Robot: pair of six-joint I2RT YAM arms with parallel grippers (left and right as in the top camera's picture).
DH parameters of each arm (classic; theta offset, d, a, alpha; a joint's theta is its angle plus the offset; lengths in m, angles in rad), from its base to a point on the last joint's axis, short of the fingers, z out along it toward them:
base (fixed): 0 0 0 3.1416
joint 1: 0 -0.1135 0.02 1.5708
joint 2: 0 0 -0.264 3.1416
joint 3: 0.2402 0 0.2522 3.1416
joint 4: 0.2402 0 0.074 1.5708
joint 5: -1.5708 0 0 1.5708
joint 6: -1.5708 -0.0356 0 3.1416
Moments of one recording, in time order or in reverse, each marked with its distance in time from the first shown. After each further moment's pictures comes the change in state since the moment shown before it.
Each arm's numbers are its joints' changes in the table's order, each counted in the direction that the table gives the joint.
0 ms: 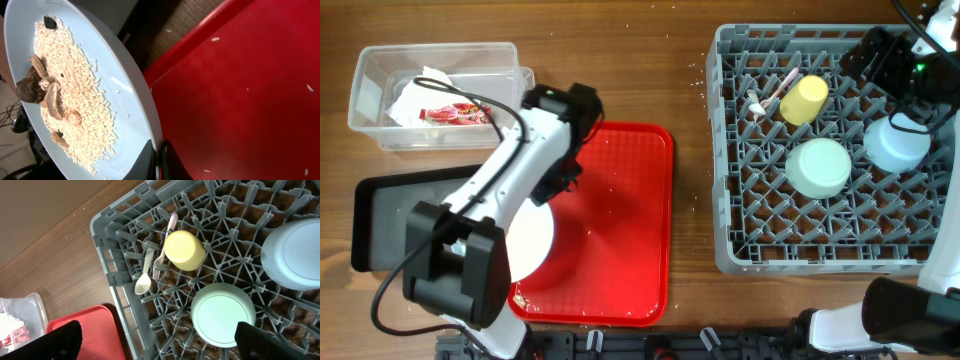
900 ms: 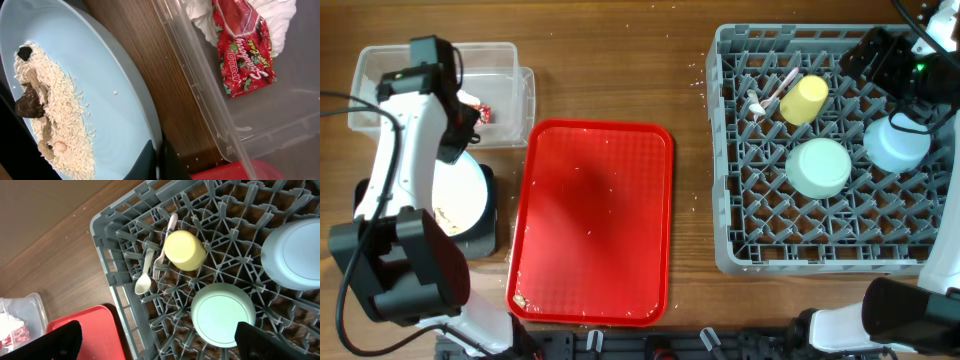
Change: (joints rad) left arm -0.535 0.000 0.106 -0.333 -0.071 -0.215; right arm 0.000 0.000 0.000 0.000 0.000 0.000
